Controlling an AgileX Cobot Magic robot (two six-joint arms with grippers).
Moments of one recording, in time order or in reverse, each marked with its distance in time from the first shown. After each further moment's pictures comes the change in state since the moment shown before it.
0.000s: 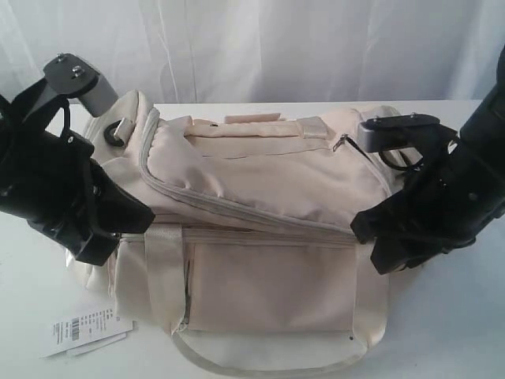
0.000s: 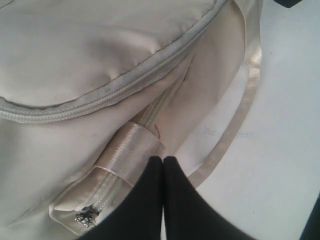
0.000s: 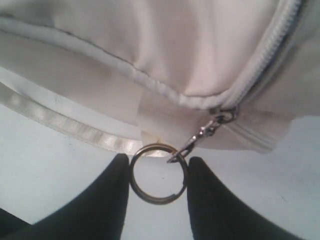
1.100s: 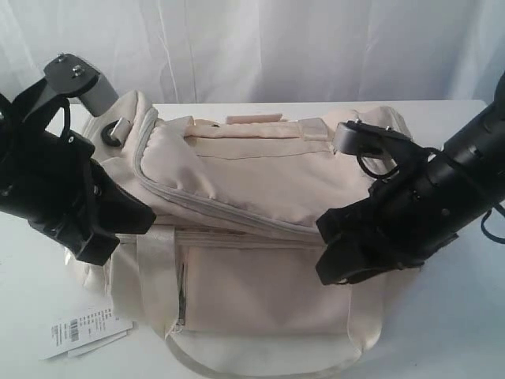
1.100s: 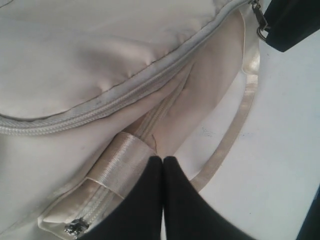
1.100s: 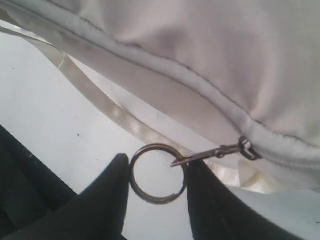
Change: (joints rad) left arm 0.000 0.000 0.000 -0.011 0.002 0.000; right arm 0.000 -0.001 0.085 0.378 -0.048 -0.214
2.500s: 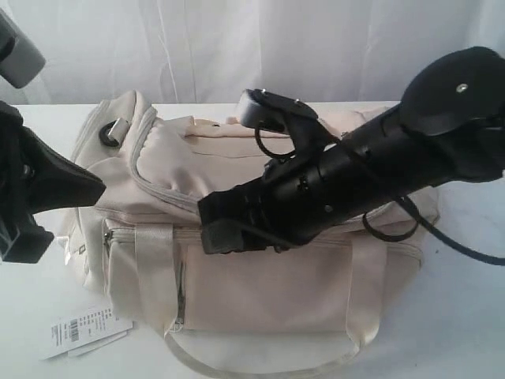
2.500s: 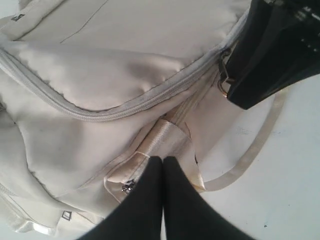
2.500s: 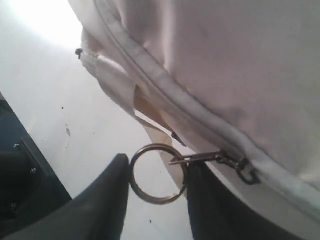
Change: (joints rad) left arm 0.000 -0.189 0.000 0.206 0.010 -0.105; right arm 0.299 0.053 -0.054 0.259 -0.342 -0.083
